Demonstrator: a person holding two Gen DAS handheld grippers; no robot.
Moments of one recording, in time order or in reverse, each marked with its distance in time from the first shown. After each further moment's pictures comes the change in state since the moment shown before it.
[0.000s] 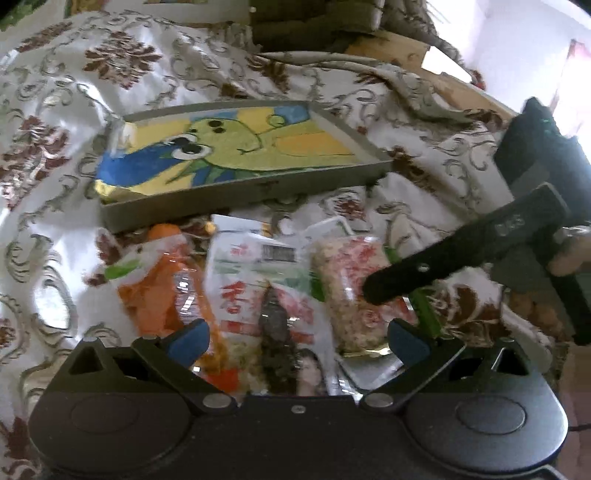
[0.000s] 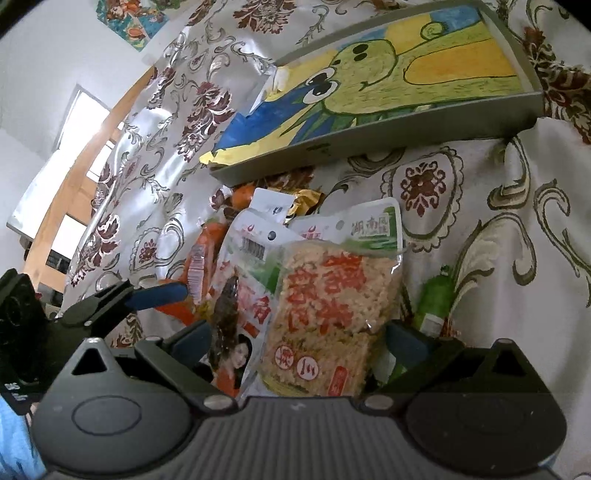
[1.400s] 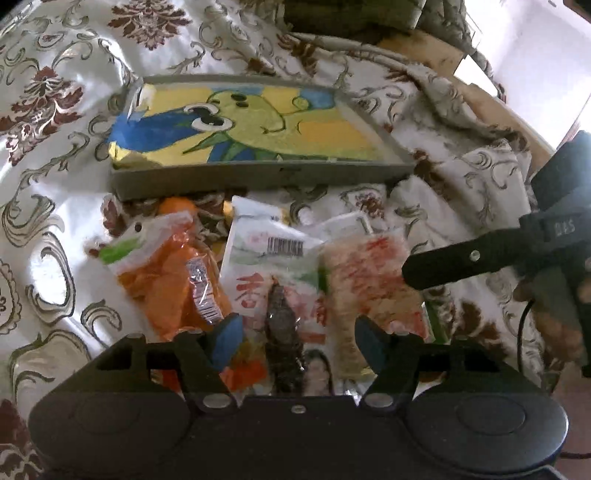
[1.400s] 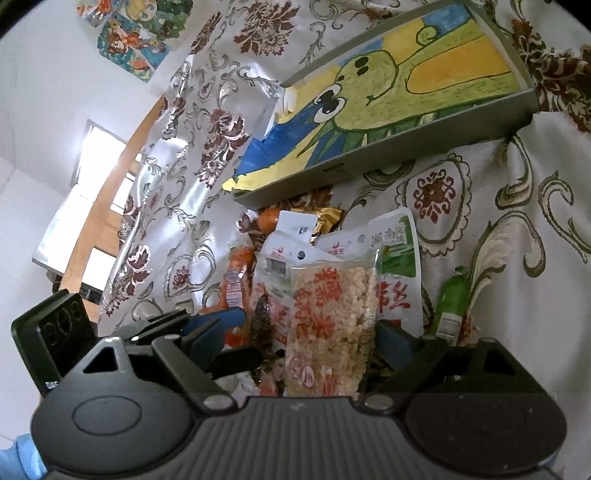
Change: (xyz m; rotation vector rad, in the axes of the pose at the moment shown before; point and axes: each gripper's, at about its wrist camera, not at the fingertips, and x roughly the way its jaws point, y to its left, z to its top) left arm 0.008 0.020 0.007 -0.137 0.059 -0.005; right arm -0.011 -0.005 0.003 0.094 -0.037 0.095
